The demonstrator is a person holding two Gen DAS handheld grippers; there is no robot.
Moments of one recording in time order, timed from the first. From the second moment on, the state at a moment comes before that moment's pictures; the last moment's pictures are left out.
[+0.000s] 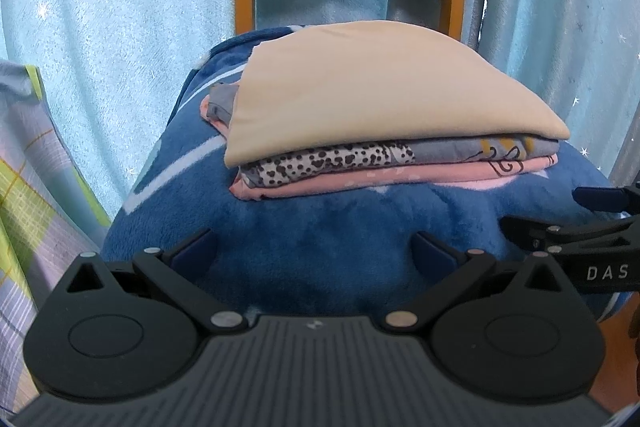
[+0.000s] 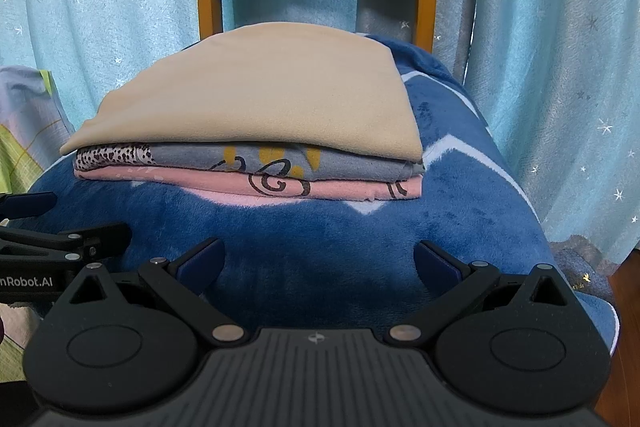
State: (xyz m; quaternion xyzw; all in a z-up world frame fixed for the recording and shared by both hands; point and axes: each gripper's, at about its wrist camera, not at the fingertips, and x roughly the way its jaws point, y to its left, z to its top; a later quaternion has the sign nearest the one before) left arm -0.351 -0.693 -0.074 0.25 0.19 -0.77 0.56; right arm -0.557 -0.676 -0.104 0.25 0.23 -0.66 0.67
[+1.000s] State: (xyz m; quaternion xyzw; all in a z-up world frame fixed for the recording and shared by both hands) left arm -0.351 -0.691 -0.074 0.25 0.19 -0.77 0.56; right arm -0.559 -0.676 -0.101 0.25 0.23 -0.66 0.67
